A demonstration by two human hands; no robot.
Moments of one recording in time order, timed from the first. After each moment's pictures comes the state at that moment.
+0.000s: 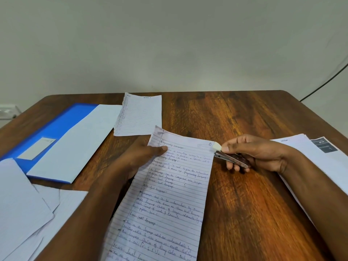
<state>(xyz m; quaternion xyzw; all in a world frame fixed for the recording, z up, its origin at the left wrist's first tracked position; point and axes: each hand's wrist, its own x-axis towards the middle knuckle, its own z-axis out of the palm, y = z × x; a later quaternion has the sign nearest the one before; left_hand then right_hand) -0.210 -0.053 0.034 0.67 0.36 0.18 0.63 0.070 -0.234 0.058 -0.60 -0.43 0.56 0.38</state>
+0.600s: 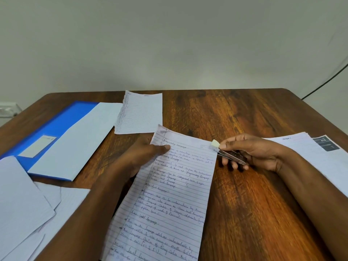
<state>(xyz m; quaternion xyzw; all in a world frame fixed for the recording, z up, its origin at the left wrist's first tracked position) -0.207 -0.049 0.028 0.67 0.36 0.17 0.63 0.067 -0.226 0.048 -0.61 -0.41 0.54 0.40</state>
